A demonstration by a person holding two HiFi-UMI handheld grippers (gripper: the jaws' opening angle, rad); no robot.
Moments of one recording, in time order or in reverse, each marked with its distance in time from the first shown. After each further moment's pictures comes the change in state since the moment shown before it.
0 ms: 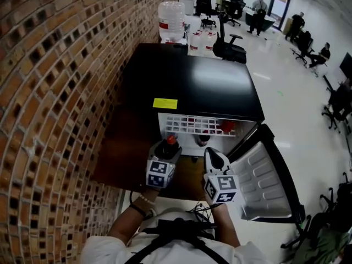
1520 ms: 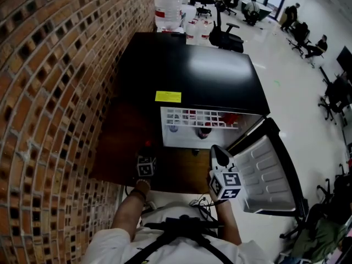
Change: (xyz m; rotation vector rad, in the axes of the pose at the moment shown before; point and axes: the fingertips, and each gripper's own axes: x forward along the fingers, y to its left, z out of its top) left arm 0.027 0.137 -0.225 -0.210 0.249 0.232; right arm 0.003 -0.013 -0.031 0.008 0.063 -0.073
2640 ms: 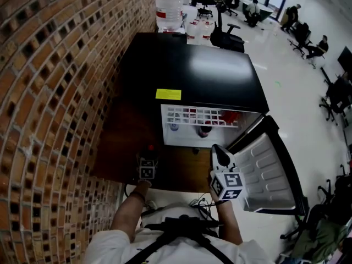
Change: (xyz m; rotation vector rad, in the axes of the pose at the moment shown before) left arm -0.017 -0.015 -0.008 0.152 0.004 -0.020; right arm -0.013 0.003 0.008 -0.006 -0.029 0.023
